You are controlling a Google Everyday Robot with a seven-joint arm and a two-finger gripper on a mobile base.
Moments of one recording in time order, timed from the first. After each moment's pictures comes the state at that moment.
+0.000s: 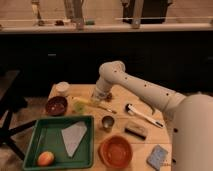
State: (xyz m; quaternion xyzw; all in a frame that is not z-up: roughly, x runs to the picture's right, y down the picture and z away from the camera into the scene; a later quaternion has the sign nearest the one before) arm -0.063 0.077 0.815 -0.36 -0.18 0.10 0.91
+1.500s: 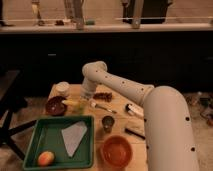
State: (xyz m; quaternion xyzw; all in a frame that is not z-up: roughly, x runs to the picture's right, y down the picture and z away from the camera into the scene) arm -0.132 0.085 0.852 -0.39 -0.18 0.06 0.90
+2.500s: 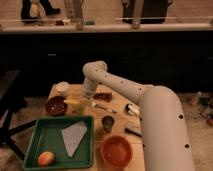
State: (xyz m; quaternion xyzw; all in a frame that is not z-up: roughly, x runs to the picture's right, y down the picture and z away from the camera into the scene) arm -0.127 0.084 0.865 -0.40 -0.16 0.07 0.90
